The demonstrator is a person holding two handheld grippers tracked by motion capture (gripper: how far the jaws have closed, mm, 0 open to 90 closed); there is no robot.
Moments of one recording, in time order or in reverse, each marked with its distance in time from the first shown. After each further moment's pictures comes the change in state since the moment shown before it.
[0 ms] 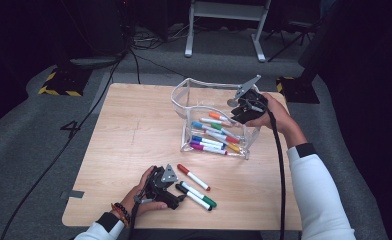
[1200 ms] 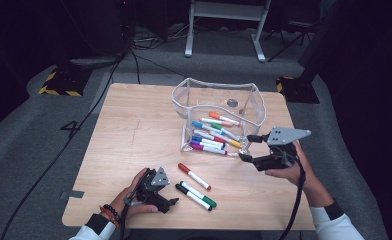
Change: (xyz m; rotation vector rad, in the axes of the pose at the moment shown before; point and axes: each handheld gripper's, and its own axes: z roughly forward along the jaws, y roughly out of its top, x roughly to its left) left arm 0.006 -0.018 -0.016 -0.001 -0.027 0.026; right arm 0.121 -0.094 -0.048 -0.447 -0.060 0.059
